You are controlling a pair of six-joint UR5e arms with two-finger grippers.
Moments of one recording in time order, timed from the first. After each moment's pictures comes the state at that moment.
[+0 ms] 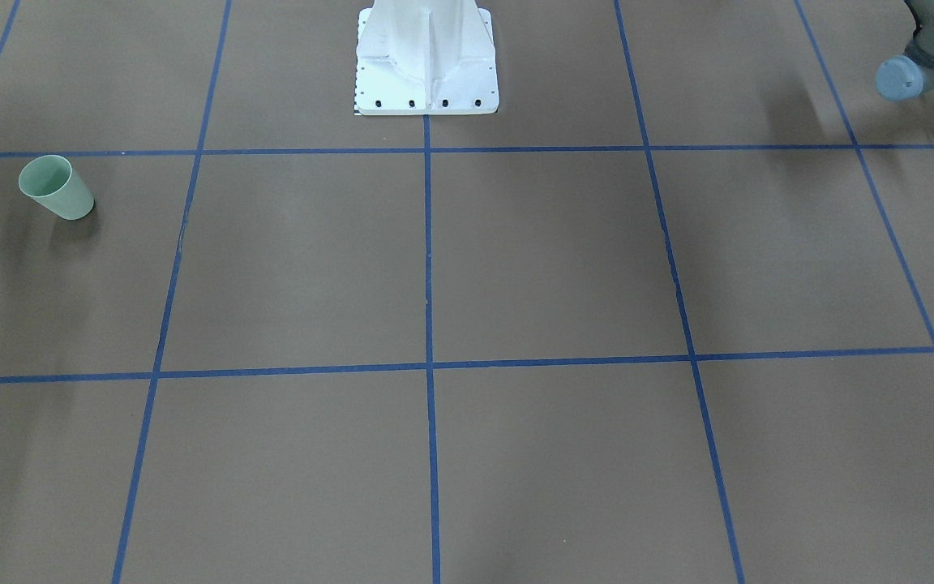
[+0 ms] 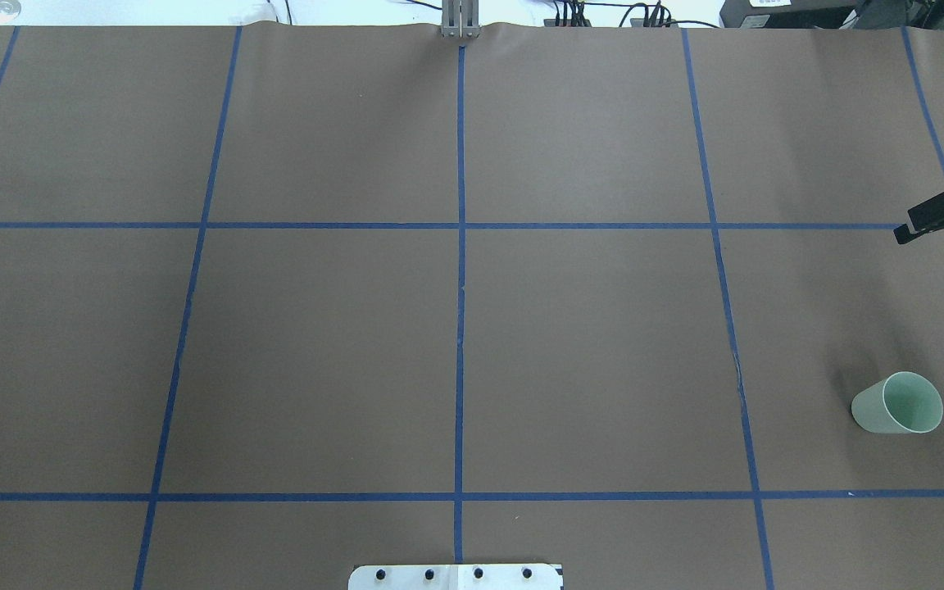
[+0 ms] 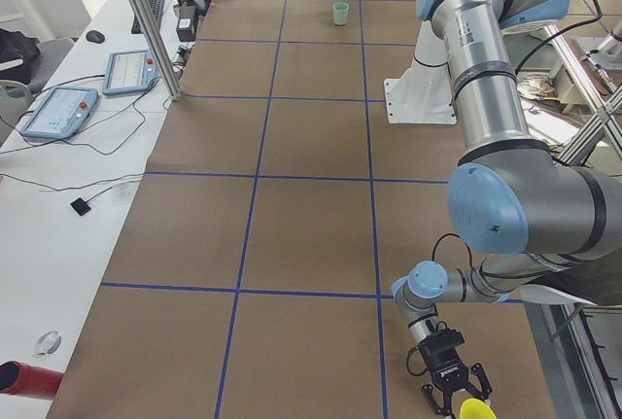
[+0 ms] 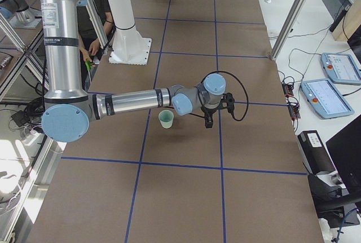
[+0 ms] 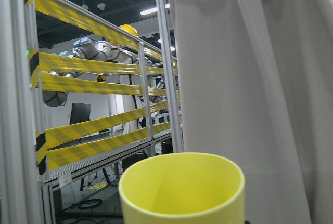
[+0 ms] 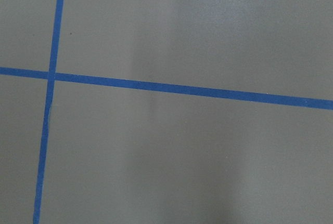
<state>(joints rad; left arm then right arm) -0.10 -0.98 -1.45 -1.45 -1.76 -2.90 1.25 -1.55 1.68 -1.28 2.44 0.44</state>
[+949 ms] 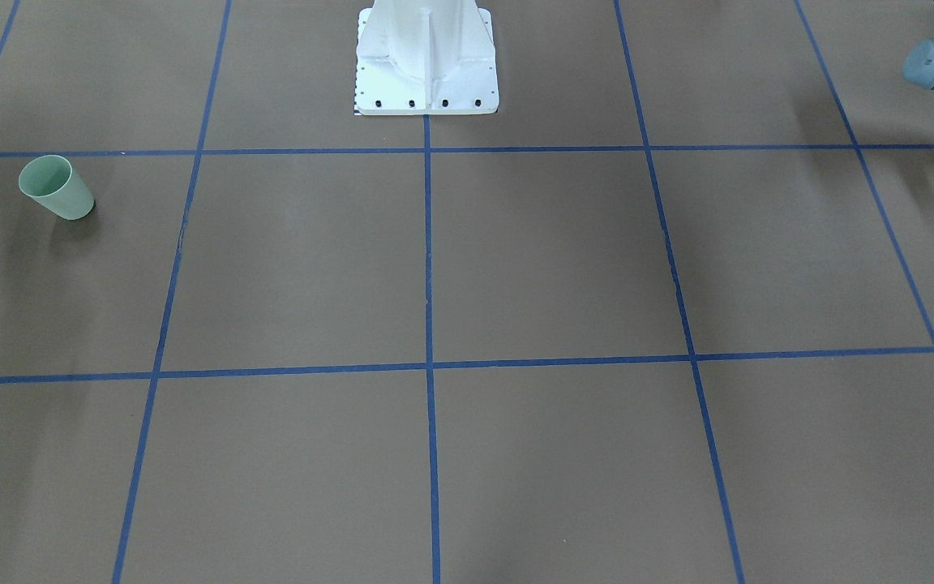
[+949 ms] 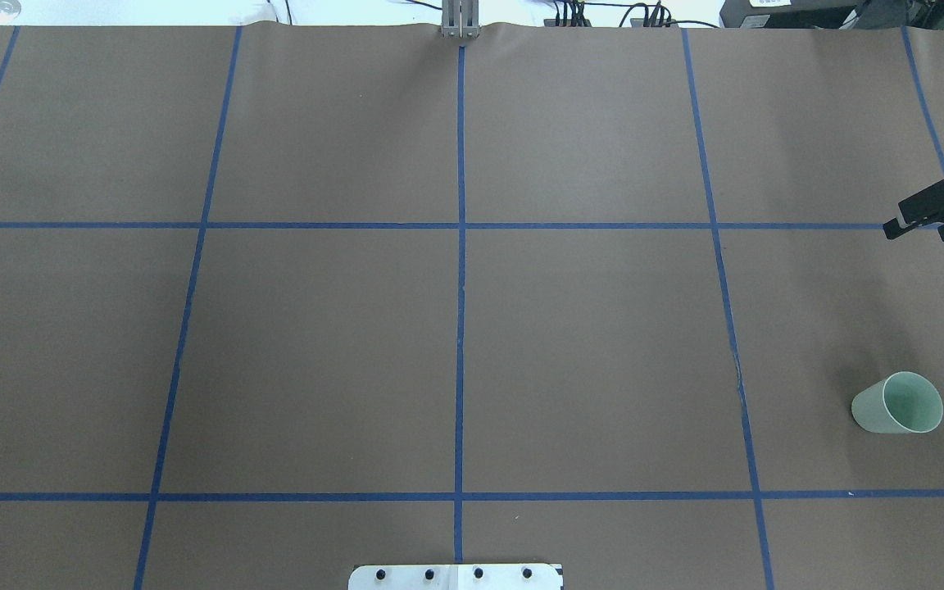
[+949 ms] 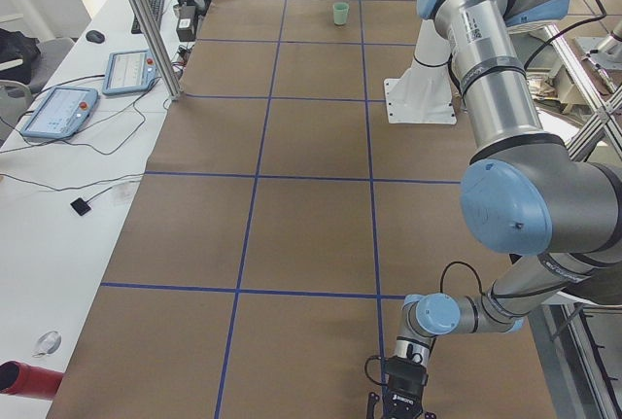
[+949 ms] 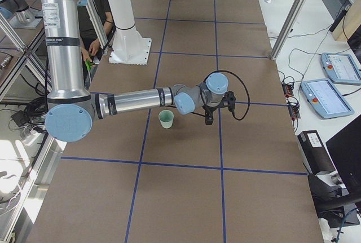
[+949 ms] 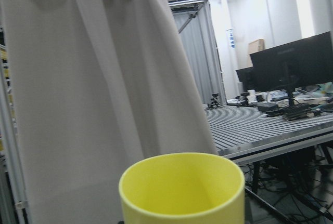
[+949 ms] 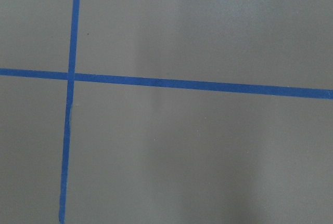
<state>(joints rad) -0.14 -0.98 -1.31 -1.79 -1.18 -2.75 1.25 -1.52 1.66 -1.28 2.49 0.47</state>
